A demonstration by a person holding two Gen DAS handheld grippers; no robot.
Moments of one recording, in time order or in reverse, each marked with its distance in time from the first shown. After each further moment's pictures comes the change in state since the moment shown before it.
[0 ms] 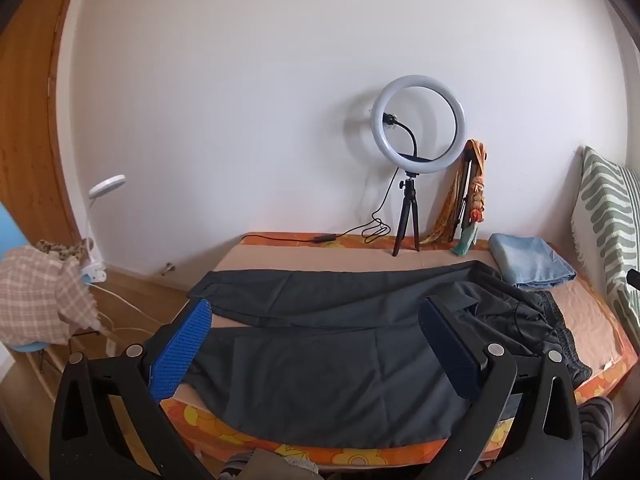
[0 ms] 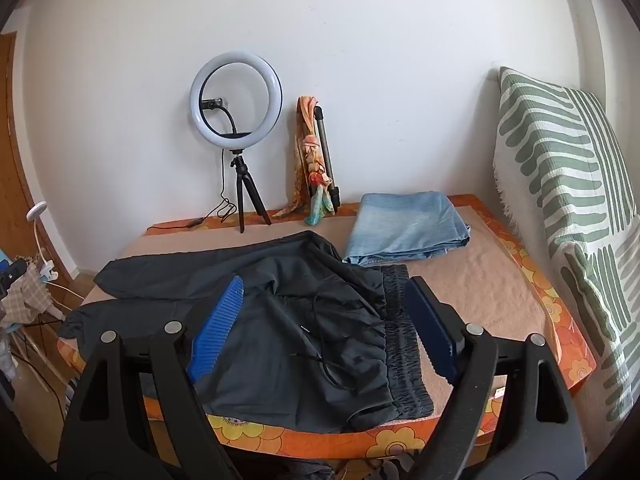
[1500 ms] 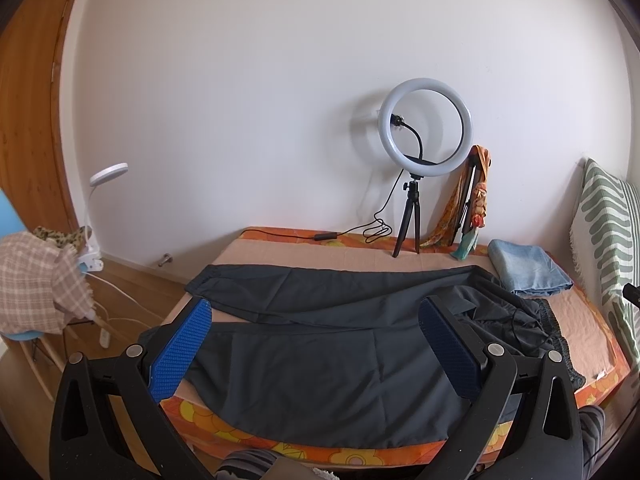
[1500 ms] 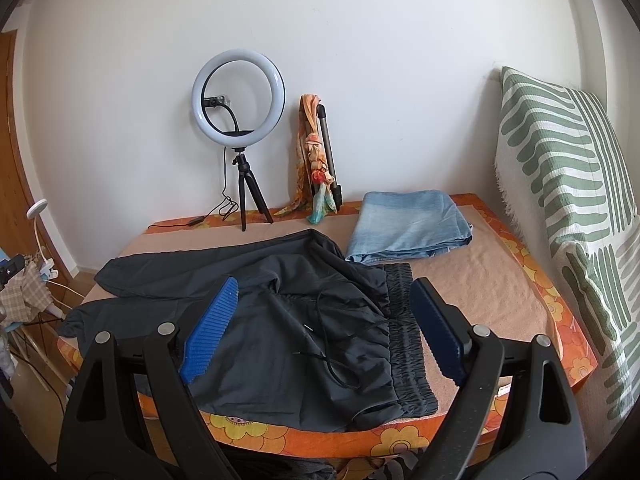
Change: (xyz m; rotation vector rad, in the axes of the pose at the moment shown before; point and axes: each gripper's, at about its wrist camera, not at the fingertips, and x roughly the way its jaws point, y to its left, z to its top) left arm -0.004 0.011 -0.003 -0.052 -0.013 -0.009; right arm 0.006 0.005 -0.003 -0.007 0.007 -0.007
